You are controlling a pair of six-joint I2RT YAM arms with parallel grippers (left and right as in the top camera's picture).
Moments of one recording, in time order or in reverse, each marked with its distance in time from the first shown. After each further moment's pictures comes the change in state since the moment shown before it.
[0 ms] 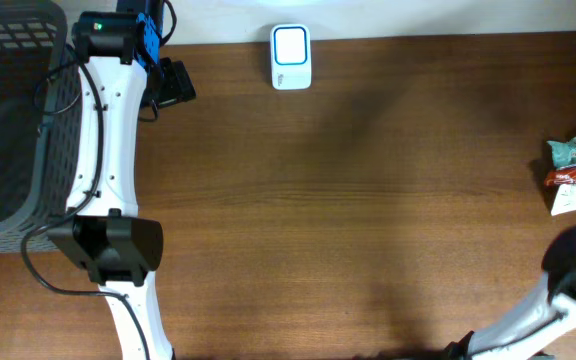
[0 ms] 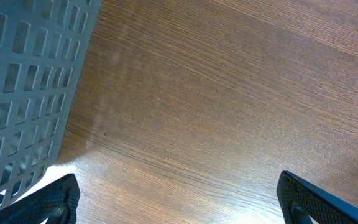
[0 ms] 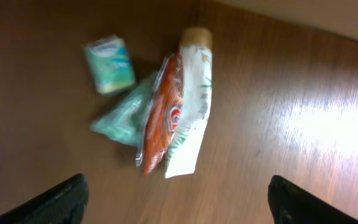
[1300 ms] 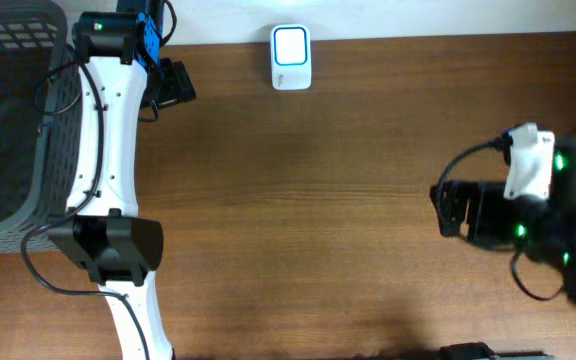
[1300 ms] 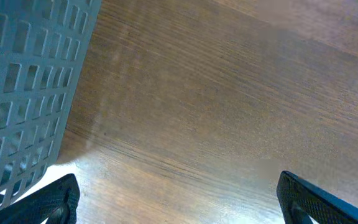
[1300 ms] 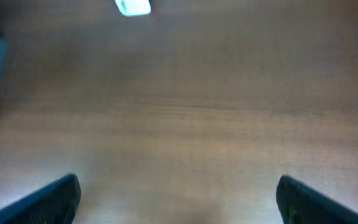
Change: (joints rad) left arm 0.000 0.000 0.000 -0.001 0.000 0.000; right arm 0.682 -0.940 -0.587 -0.040 -0.459 -0.488
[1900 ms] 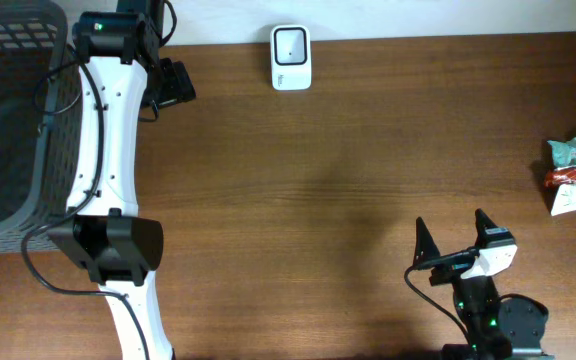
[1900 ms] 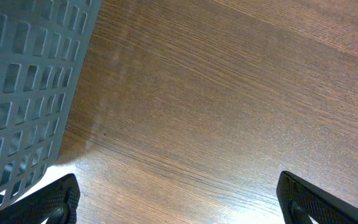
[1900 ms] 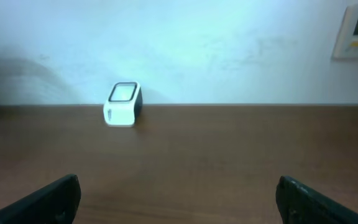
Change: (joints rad) left arm 0.000 0.000 0.000 0.002 0.000 0.000; right arm -0.144 -1.054 -1.462 1.235 -0.055 -0.077
